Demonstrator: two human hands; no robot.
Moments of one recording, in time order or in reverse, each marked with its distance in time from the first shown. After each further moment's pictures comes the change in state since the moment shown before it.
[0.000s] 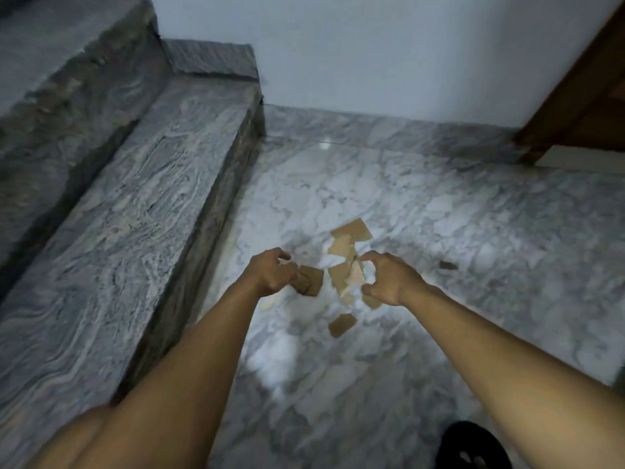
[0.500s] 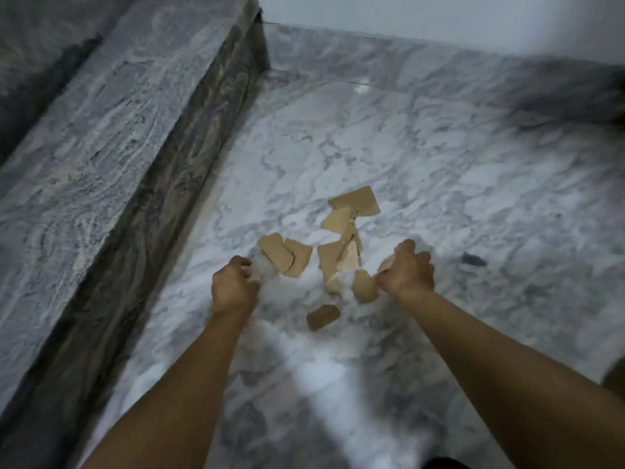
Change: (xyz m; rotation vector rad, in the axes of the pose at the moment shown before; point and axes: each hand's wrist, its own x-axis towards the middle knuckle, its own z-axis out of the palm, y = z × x) left_hand 0.043 -0.070 0.121 -0.037 0.458 -0.334; right_hand 0.099 0.084 0.058 0.123 0.074 0.300
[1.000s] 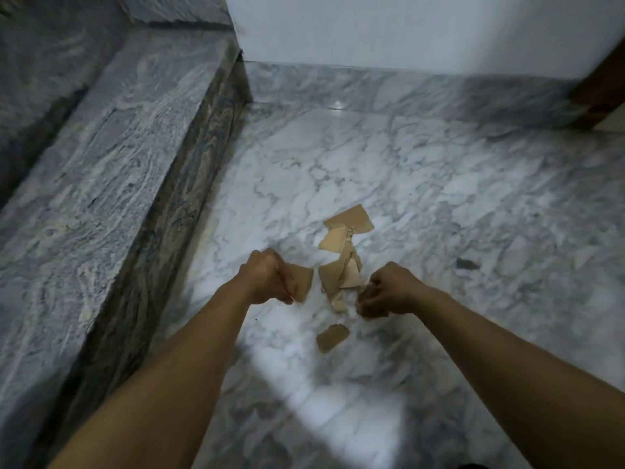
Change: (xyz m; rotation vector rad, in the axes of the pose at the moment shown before) left_hand 0.062 0.061 -0.028 0.330 -0.570 0.439; right_hand -0.011 -0.019 -0.028 -0.130 -0.332 -0.277
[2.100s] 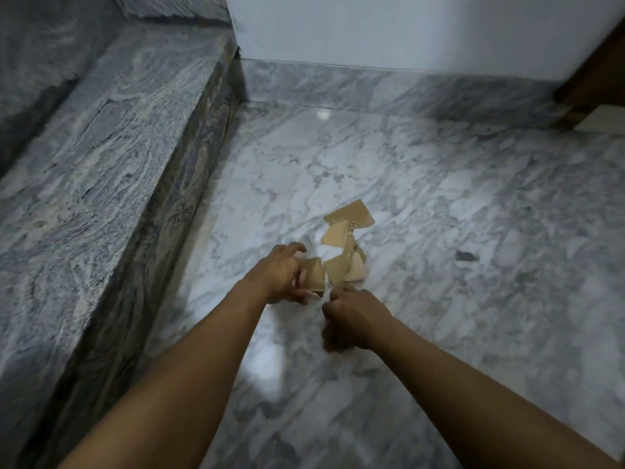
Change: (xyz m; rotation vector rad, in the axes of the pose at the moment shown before) left_hand 0.002 0.008 0.013 0.284 0.024 0.333; right_hand -0.015 -0.058 0.081 -0.555 0.101 -0.399
